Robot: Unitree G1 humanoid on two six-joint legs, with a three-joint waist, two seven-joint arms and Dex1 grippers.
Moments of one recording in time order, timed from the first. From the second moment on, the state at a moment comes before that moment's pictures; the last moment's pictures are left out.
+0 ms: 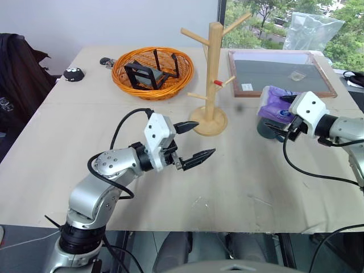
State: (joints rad) left arm -0.24 0.56 -0.01 -0.58 -0.56 0.56 -0.72; right arm -0.45 -0.85 0.04 -0.05 0.16 0.21 0.77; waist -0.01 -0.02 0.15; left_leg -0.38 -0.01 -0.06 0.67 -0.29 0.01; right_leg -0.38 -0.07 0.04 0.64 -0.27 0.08
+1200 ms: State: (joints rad) left arm -0.43 0.45 -0.25 -0.38 -0.55 0.51 -0.94; right arm 0.14 -0.86 -0.47 -0.15 0.01 0.34 0.65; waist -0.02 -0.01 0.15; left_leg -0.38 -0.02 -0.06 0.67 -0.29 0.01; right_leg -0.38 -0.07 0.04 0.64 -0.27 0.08
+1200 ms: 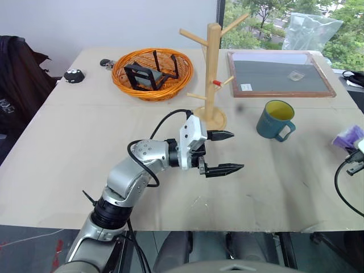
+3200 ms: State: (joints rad) left arm -0.39 0.44 -0.22 -0.34 -0.32 0.47 -0.76; right arm -0.27 -0.14 -0.24 -0.01 0.14 0.37 0.00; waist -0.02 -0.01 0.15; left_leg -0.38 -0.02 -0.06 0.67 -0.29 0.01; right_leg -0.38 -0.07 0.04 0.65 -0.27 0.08
